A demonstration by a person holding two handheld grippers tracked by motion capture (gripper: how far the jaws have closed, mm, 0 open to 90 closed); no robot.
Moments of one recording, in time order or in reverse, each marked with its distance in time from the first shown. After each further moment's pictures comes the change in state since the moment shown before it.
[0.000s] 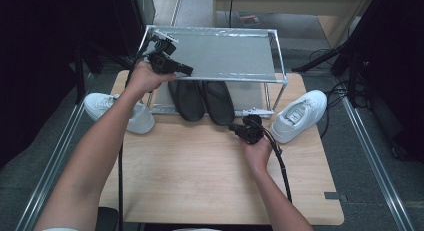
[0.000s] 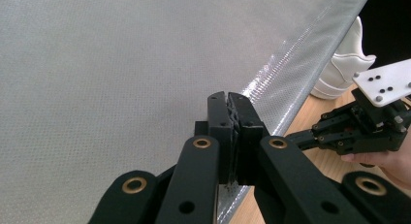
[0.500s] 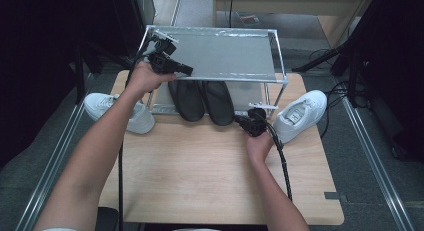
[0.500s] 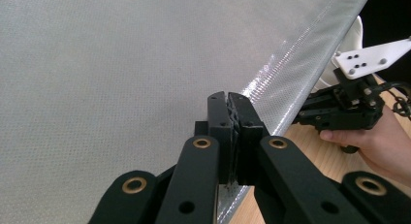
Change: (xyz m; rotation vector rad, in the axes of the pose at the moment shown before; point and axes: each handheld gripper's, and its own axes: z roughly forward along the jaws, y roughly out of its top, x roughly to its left) left arm 0.000 0.000 0.000 0.000 0.000 -0.001; right arm -0.026 0.011 0.012 -0.058 -0.094 0.083
